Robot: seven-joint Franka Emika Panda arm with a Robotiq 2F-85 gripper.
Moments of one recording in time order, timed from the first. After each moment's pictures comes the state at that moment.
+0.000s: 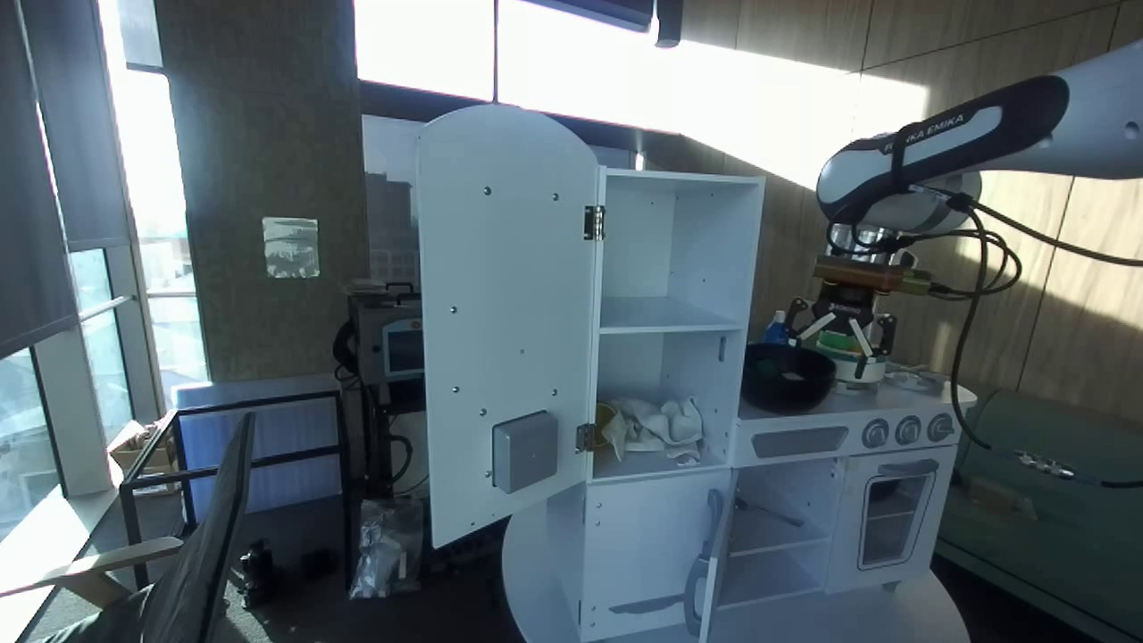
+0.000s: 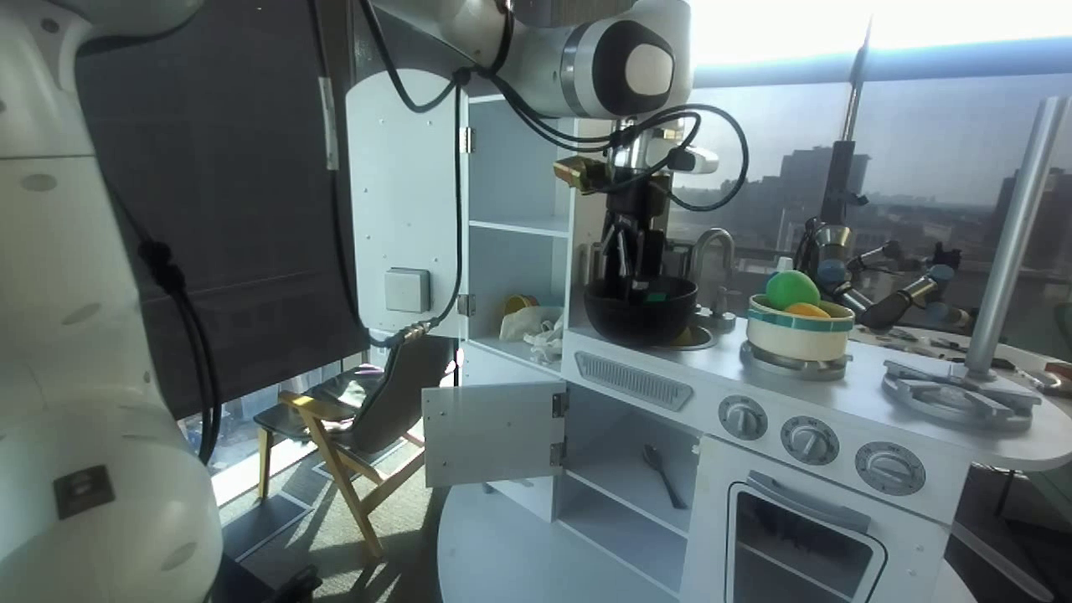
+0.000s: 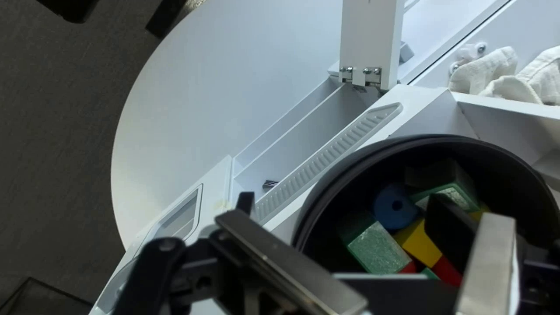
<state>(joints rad) -0.20 -0.11 -0.16 -1.91 0.06 1.85 0.51</state>
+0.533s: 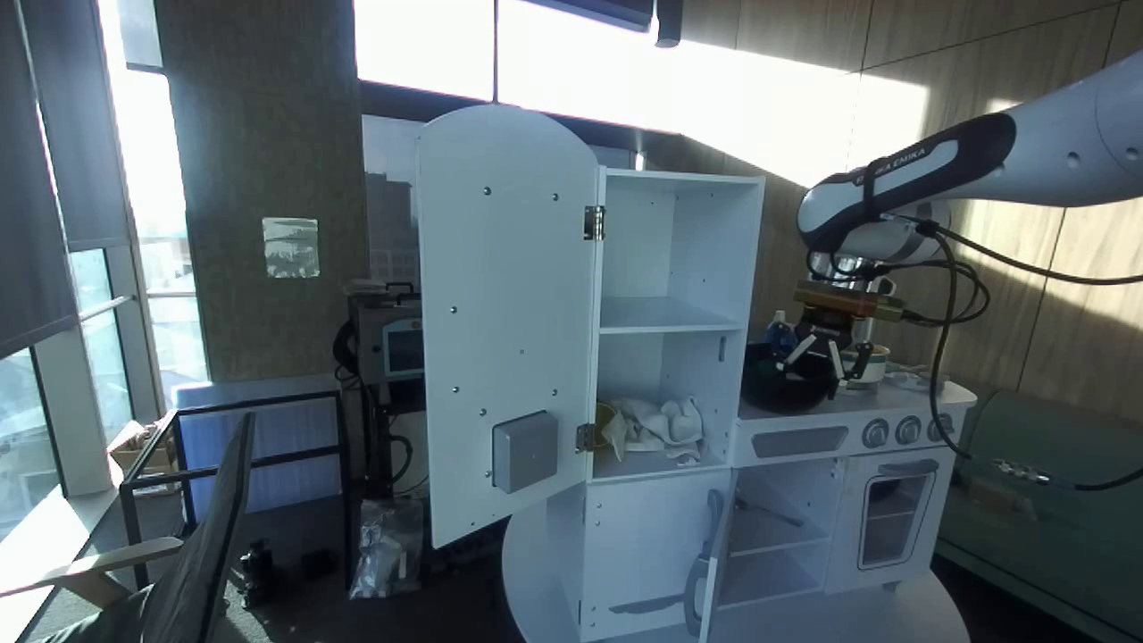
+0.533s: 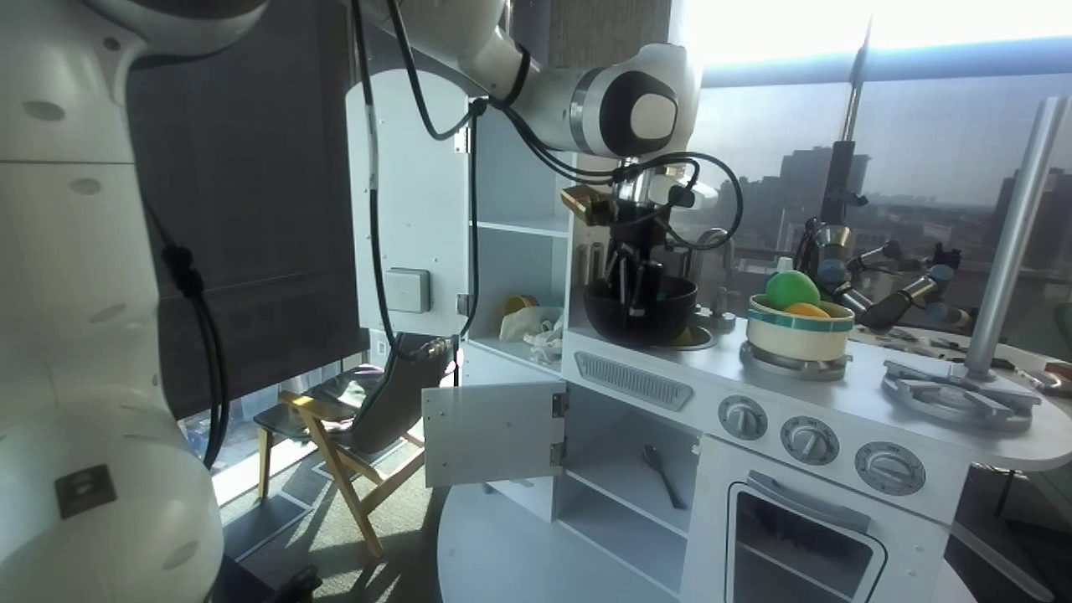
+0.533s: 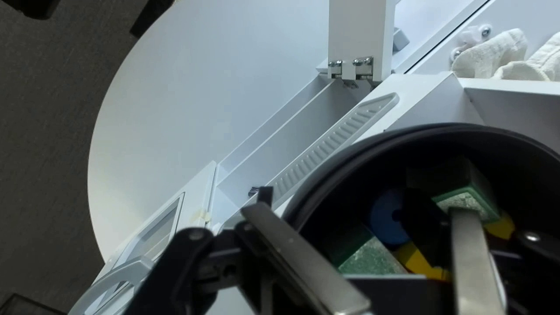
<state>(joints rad) -0.19 -0.03 -0.16 -1.91 0.10 1.93 0.51</state>
